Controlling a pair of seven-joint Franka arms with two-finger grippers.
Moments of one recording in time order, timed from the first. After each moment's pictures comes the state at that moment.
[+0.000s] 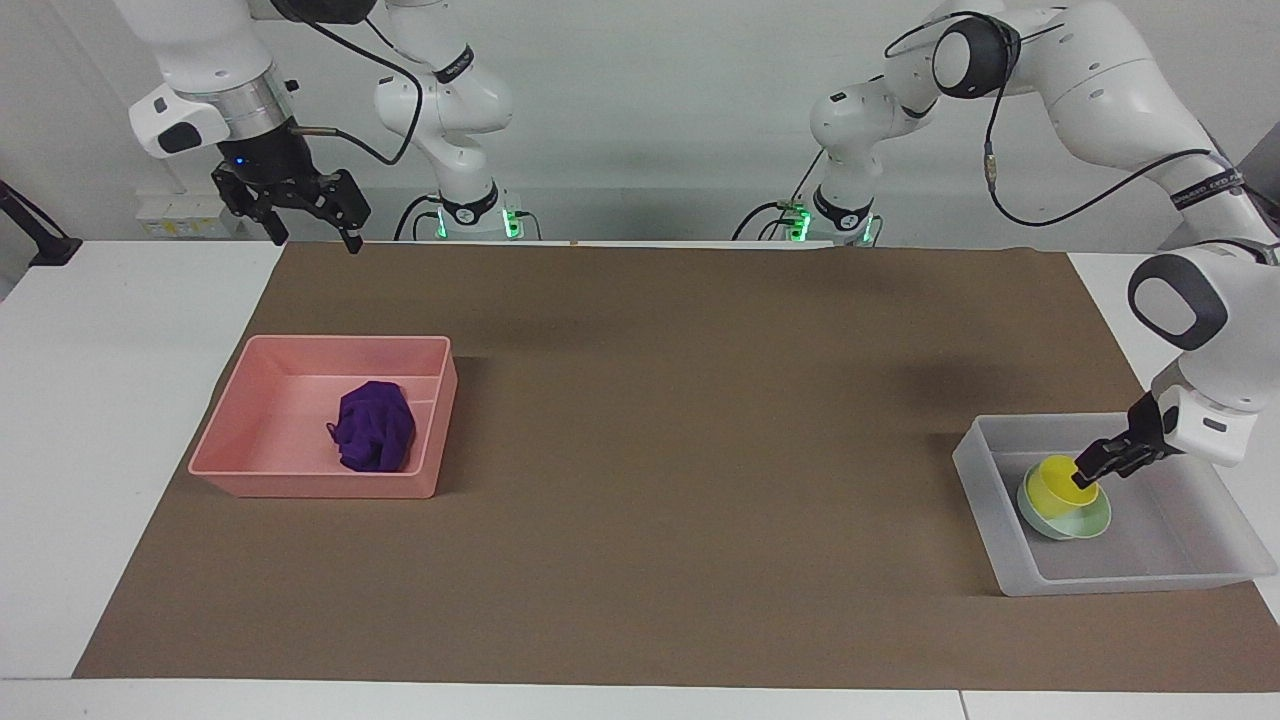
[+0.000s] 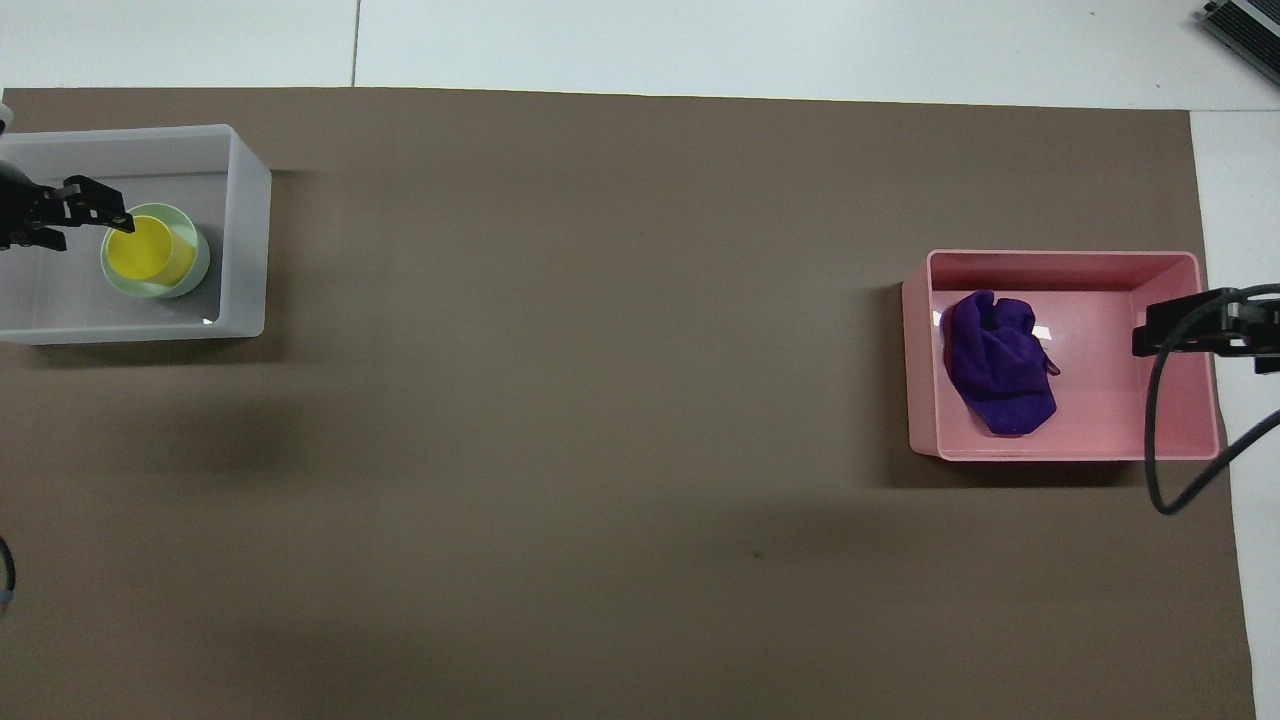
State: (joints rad) left arm 0.28 0.47 -0.11 -1.42 -0.01 1.94 0.01; right arm 0.03 -0.07 -0.07 -1.59 0.00 1.53 0.11
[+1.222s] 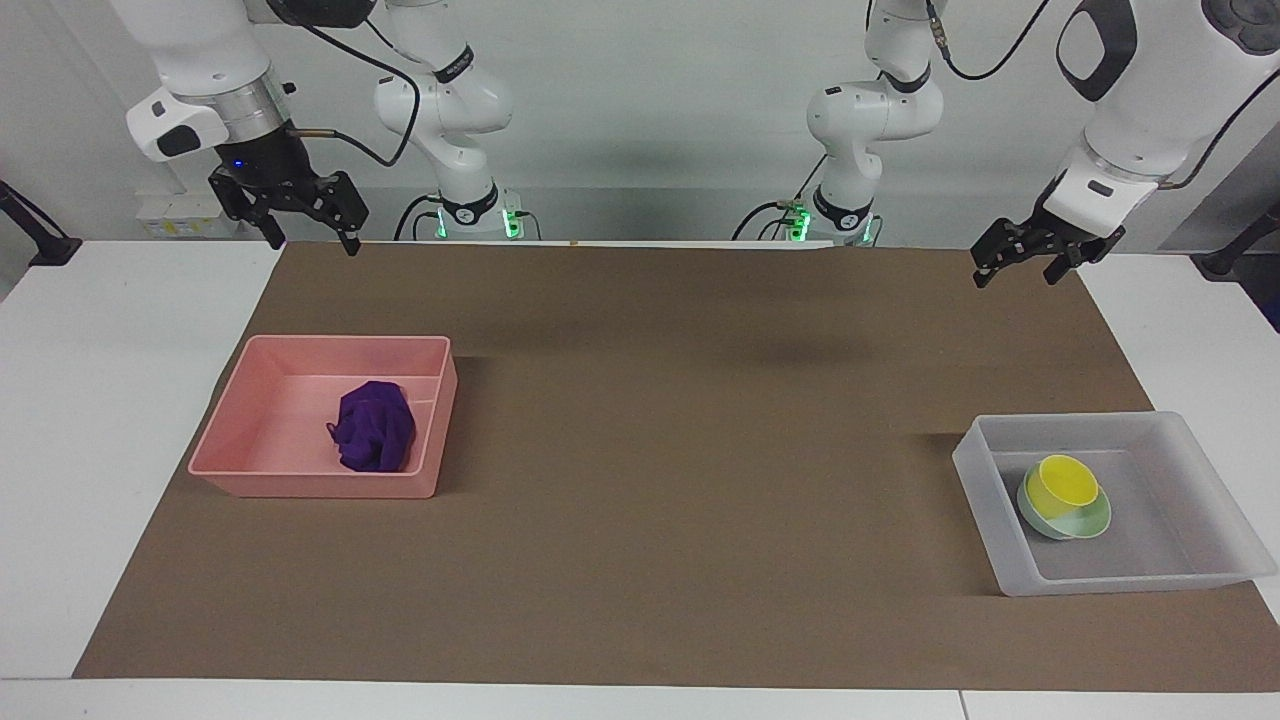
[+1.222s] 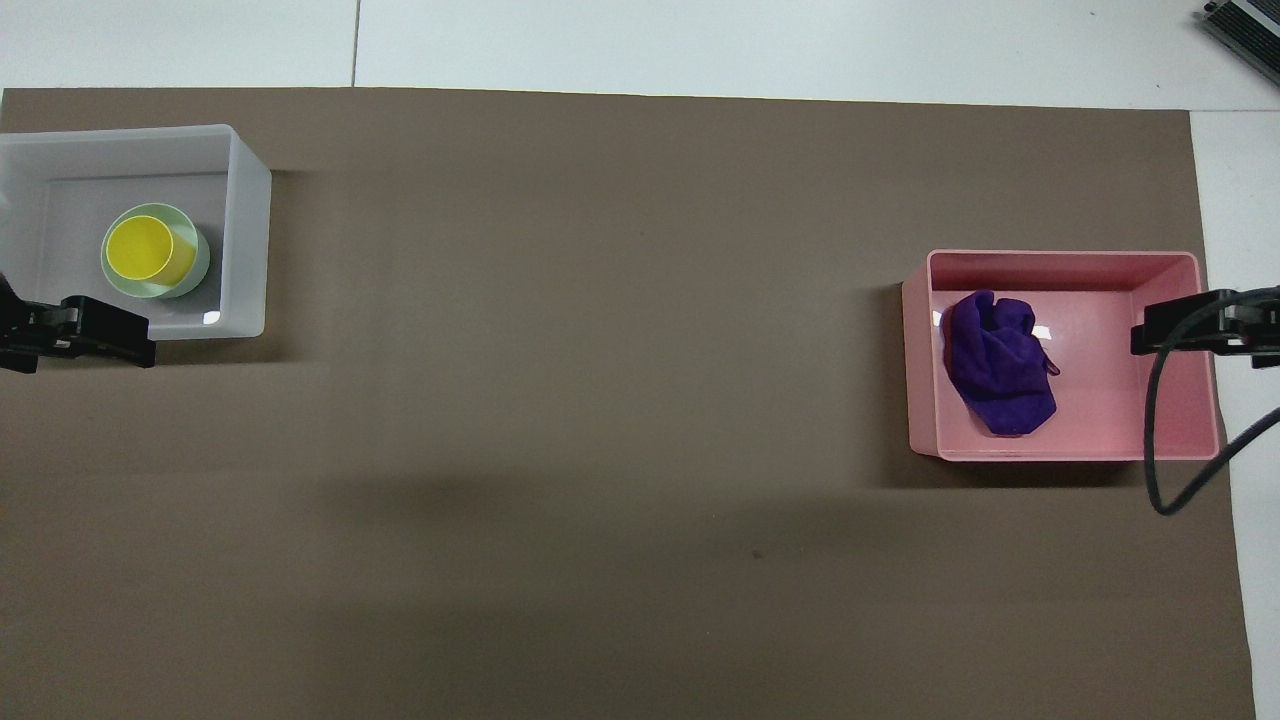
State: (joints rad) left arm 0.02 -0.03 -0.06 -1.65 0.00 1.54 -0.03; right arm 0.03 -0.07 -0.07 -1.61 0.00 1.56 0.08
